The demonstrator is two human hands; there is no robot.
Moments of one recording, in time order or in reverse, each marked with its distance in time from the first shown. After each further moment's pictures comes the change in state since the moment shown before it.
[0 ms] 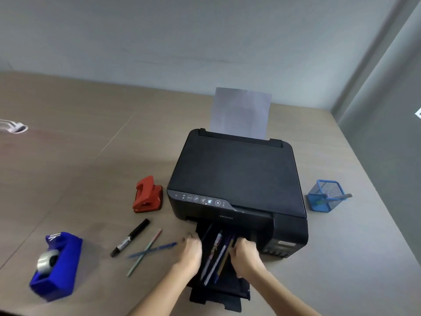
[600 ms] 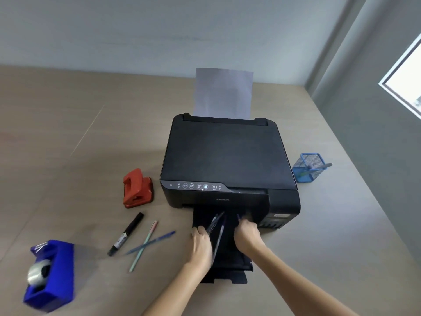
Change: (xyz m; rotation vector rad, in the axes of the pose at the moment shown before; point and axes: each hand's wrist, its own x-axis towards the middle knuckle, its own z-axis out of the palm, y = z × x) left_hand -0.029 0.013 -0.001 -0.173 -0.110 0.024; right_hand -0.002 -0.009 0.011 0.036 0.103 0.266
